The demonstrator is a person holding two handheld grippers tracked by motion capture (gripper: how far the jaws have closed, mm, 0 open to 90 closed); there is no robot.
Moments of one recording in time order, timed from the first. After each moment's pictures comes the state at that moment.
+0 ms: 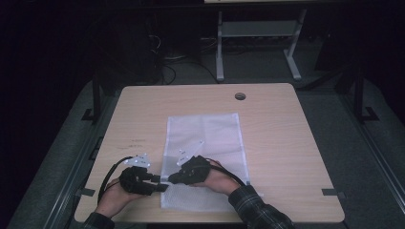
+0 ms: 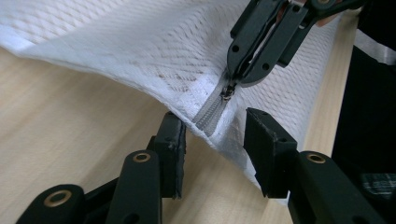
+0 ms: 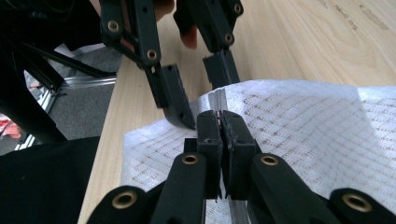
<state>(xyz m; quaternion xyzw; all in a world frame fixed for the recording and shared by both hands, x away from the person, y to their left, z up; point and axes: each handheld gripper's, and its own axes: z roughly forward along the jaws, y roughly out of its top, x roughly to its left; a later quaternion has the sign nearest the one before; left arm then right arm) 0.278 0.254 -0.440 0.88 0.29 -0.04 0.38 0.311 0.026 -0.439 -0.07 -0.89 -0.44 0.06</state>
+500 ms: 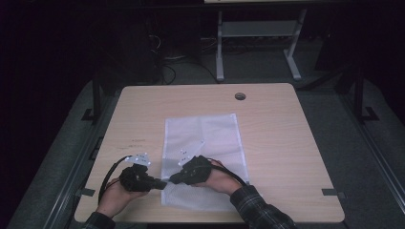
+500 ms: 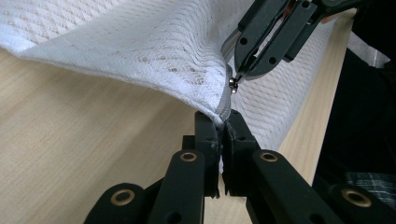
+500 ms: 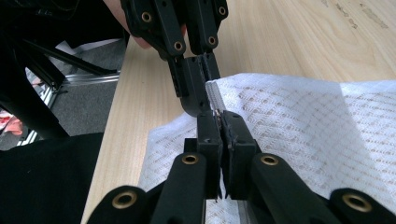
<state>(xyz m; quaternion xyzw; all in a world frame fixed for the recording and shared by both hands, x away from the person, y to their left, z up) 0.281 0.253 -0.437 0.88 0.31 -0.07 0.37 0.310 0.021 -0.437 -0.07 -0.89 -0.44 0.06</state>
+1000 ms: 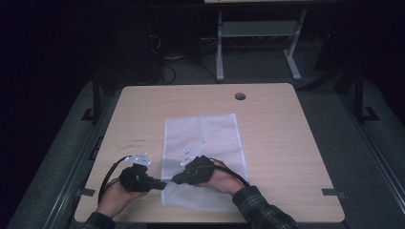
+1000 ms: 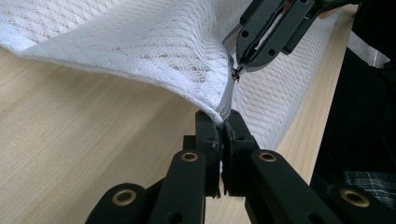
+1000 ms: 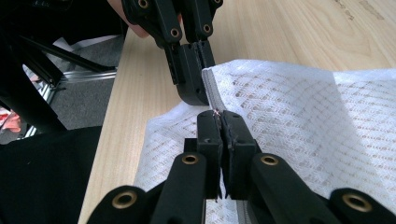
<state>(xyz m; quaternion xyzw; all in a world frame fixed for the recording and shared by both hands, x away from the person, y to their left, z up) 0.280 0.253 -0.436 0.88 0.31 -0.07 0.36 0.310 0.015 -0.438 -0.07 -0.90 -0.43 0.05</state>
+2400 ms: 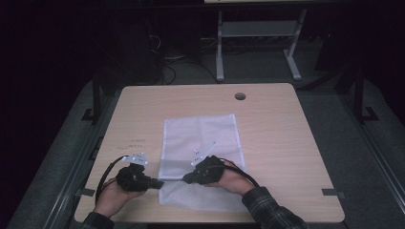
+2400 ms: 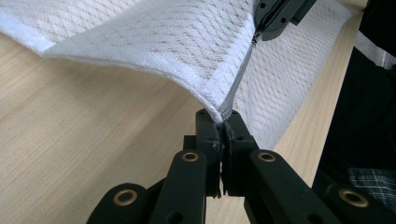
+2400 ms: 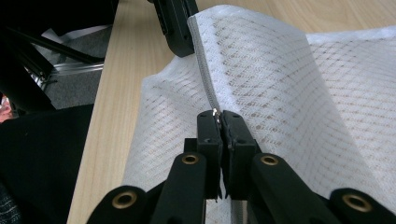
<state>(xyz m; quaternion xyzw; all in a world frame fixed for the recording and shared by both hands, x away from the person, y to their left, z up) 0.279 0.259 -0.434 0.88 0.32 -0.06 0.36 0.310 -0.013 -0.441 -0.09 -0.90 -0.42 0.04</state>
